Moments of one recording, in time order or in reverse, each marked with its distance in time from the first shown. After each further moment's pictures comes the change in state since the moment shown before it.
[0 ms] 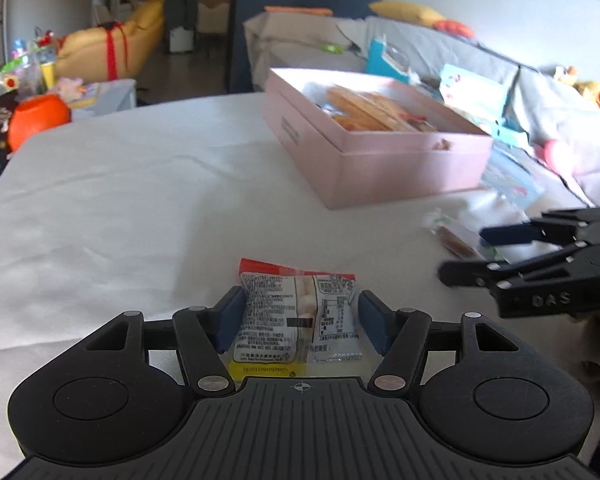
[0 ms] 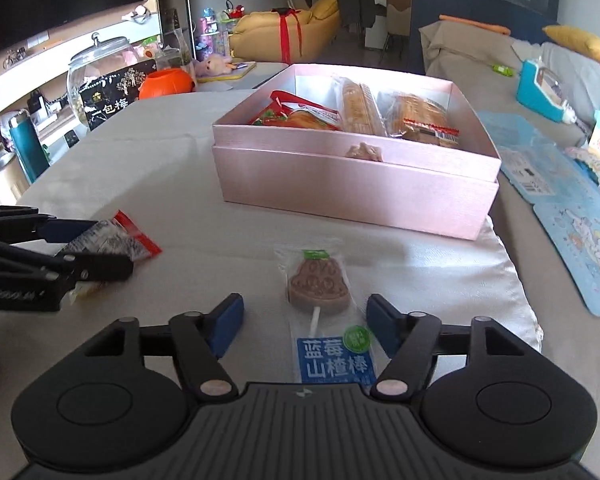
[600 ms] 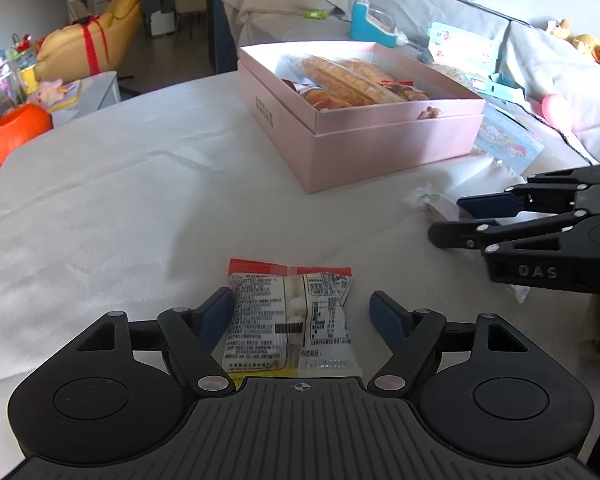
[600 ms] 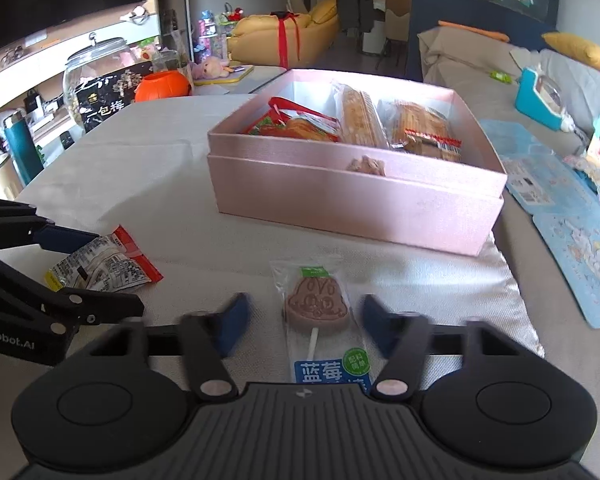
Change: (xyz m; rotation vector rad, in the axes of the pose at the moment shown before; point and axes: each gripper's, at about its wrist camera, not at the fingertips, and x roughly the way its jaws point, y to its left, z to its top) left arm 0.012 -0.018 0.011 0.087 0.097 0.018; right arm 0.003 0.001 0.008 -0.017 -0.010 -0.010
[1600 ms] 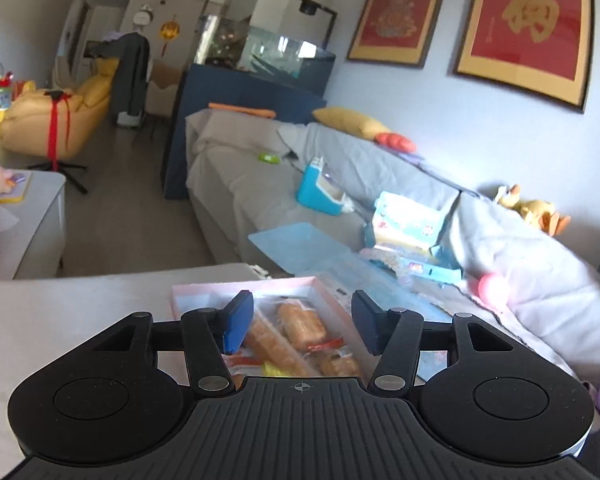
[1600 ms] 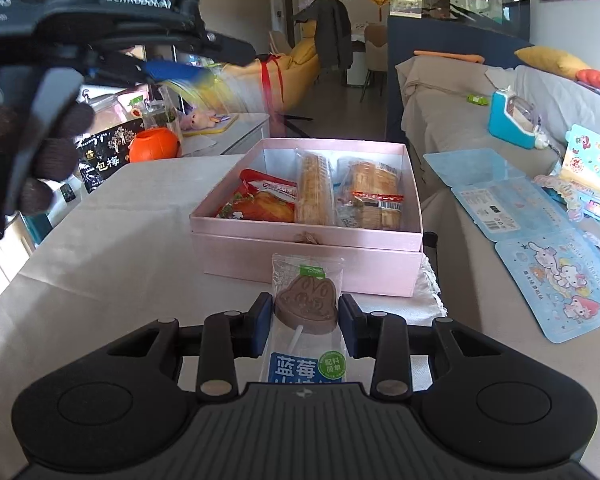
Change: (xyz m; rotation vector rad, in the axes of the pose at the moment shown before) left arm -0.028 0.013 0.141 -0.142 -0.419 -0.231; right arm -0.059 -0.036 0.013 0.074 -0.111 -0.005
